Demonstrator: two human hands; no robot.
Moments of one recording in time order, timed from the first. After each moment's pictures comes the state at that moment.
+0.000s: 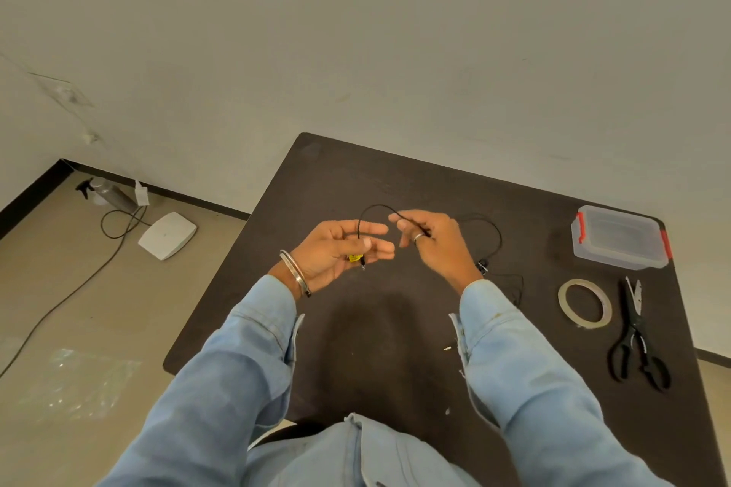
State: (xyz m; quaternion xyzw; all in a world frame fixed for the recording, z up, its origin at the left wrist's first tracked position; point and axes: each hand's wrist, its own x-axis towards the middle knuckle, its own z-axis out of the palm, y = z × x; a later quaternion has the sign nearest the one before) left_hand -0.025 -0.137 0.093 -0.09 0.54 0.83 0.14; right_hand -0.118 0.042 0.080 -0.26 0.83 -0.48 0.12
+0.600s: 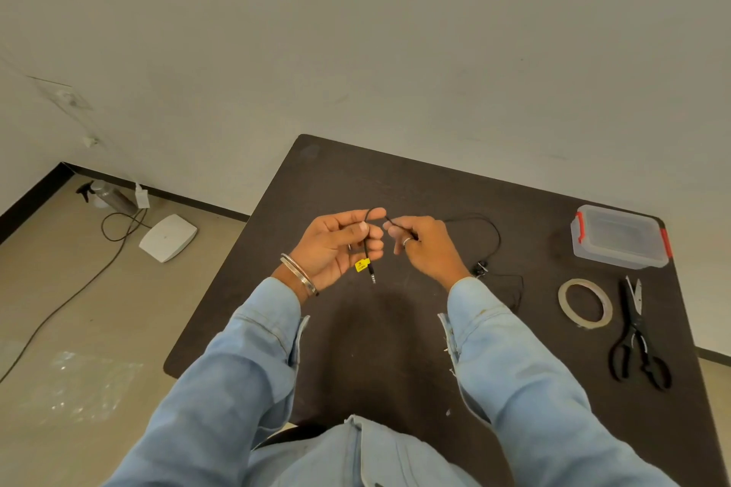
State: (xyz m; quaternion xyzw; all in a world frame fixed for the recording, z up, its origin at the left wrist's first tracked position) left_hand -0.028 -0.131 0.100 -0.11 0.46 0.88 0.08; right_hand -0.118 0.032 0.076 -0.27 0.86 -0.40 0.14
